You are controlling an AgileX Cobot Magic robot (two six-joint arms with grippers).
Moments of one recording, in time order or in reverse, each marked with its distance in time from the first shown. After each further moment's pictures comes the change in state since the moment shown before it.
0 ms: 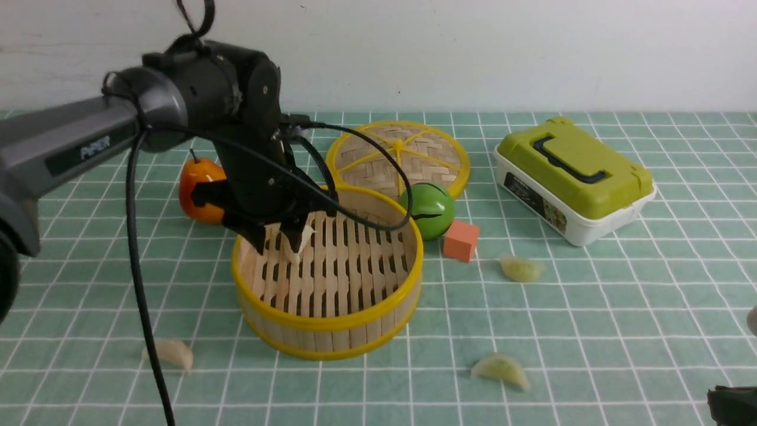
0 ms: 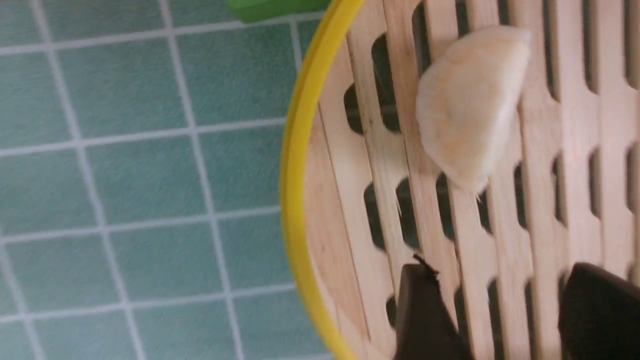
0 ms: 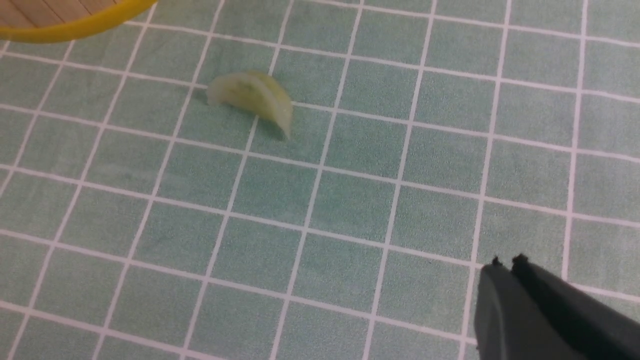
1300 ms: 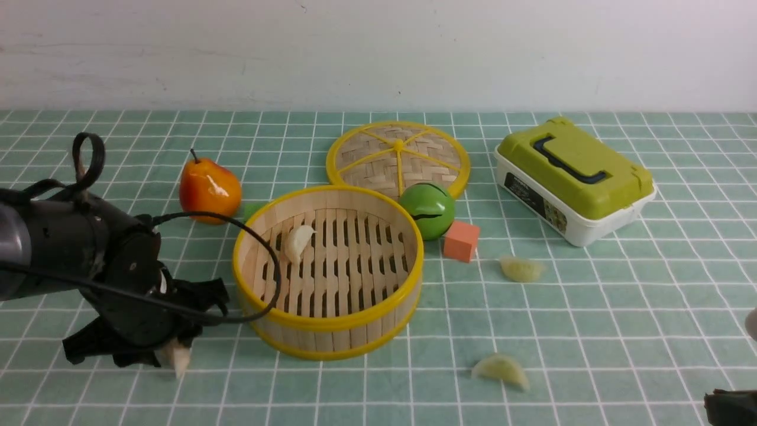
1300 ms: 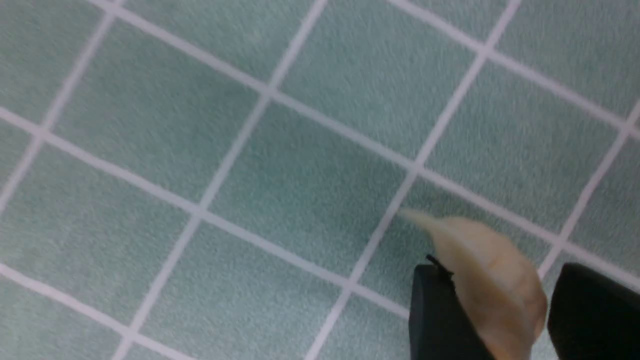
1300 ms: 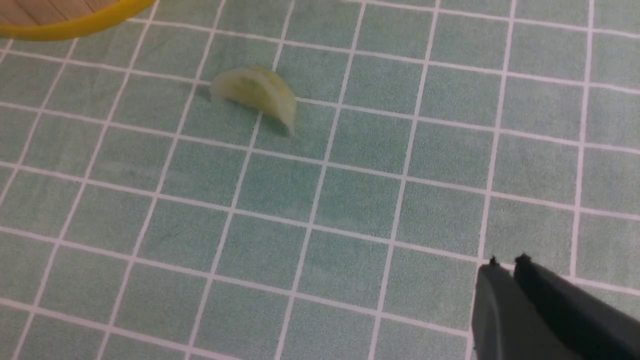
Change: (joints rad) right arm 0.000 0.000 0.010 0.011 -0.007 0.000; left arm 0.111 -0.290 0.864 0.241 -0.600 -0.701
